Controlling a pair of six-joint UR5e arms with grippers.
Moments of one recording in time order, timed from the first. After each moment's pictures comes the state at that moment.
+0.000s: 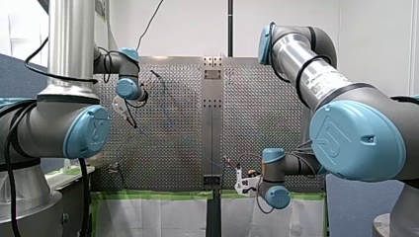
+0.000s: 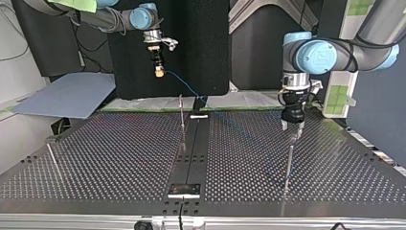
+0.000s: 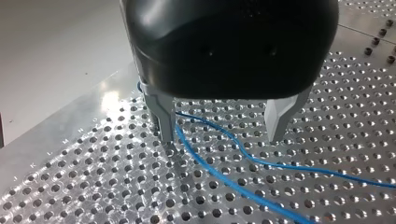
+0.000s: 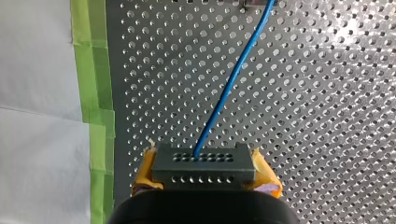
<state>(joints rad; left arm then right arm) 0.00 -1.62 -2.02 -2.62 -1.65 -2.26 2.06 -0.64 2.03 -1.33 1.57 1.53</state>
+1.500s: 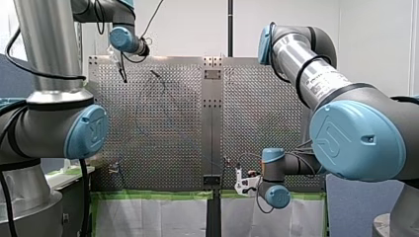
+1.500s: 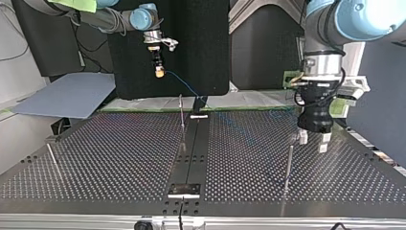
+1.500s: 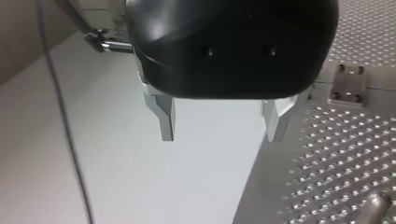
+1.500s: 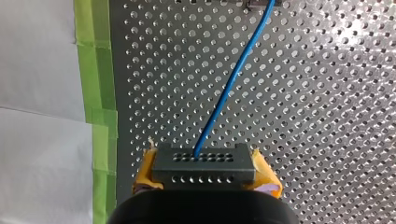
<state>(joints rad) -0.05 -1.33 -1.82 -2.94 -1.61 -1.95 2.06 -0.64 2.03 -1.31 1.57 1.53</state>
